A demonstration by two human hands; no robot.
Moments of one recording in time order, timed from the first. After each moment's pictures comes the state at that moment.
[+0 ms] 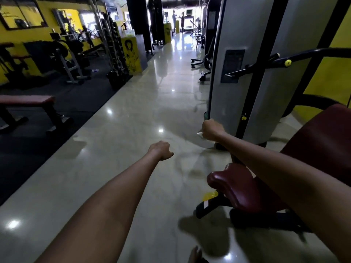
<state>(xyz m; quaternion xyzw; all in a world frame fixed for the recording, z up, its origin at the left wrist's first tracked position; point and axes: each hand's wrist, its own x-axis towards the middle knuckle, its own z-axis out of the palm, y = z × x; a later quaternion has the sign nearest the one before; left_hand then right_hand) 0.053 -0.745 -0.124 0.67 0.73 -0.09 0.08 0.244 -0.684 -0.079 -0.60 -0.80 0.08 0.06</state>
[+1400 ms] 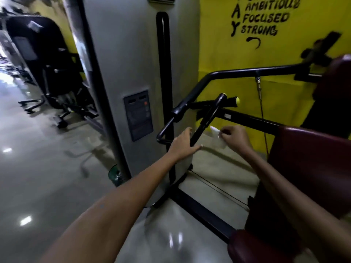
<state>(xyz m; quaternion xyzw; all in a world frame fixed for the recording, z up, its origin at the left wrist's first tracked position) 0.258 -0.119 -0.078 0.94 0.22 0.16 0.21 0.379 -0.264 -0.045 -0.85 -0.37 -0.05 0.38</state>
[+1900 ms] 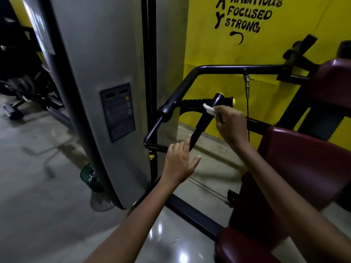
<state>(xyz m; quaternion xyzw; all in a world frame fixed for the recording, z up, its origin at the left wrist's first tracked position) 0.266 -0.116 -0.132 0.92 0.13 0.36 0.11 0.394 -0.216 -0.018 -0.79 -0.42 -0.31 0.33</state>
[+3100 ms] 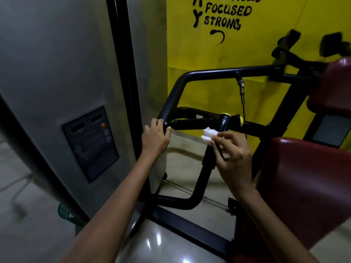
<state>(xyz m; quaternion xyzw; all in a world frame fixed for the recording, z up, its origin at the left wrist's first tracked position) 0.404 0.054 -0.076 0.93 0.25 0.26 0.12 0.408 -0.173 -0.050 -0.78 -0.34 -0.34 0.40</state>
